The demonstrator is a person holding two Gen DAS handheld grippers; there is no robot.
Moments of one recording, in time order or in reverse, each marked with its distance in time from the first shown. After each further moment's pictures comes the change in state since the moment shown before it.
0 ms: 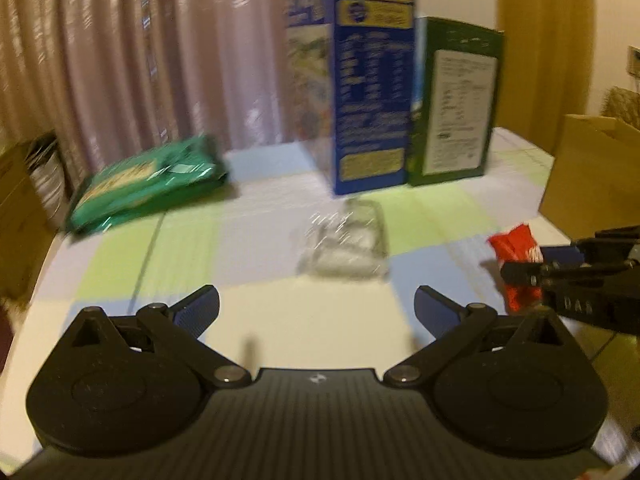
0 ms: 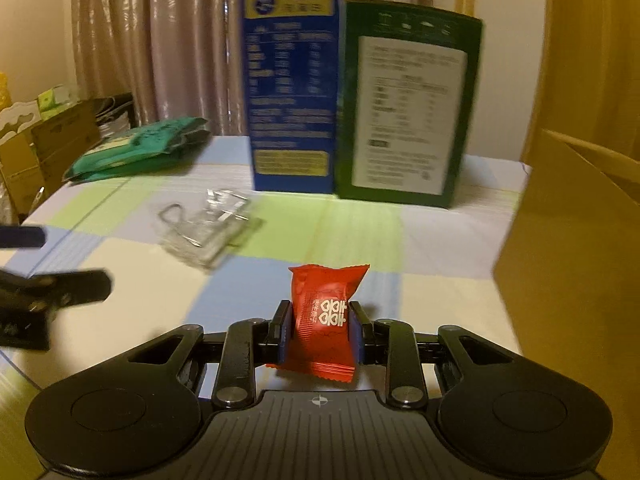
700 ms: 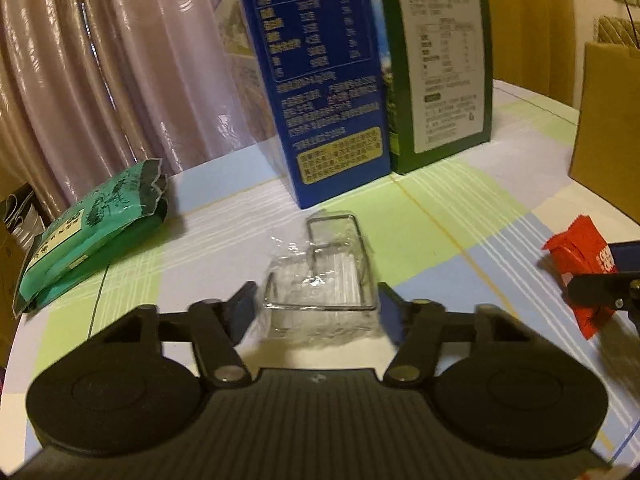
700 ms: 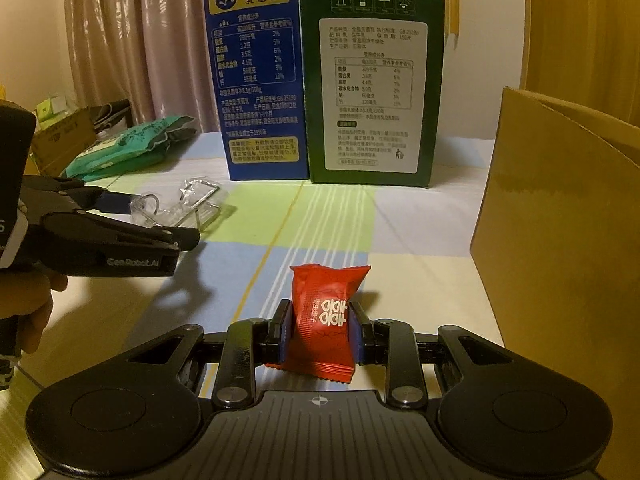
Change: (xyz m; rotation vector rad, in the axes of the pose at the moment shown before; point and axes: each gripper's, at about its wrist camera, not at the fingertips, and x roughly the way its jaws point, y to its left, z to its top) left arm 0.084 -0.032 0.016 0.184 0.058 0.031; right arm 0.002 -0.032 -0.013 0.043 0.004 0.033
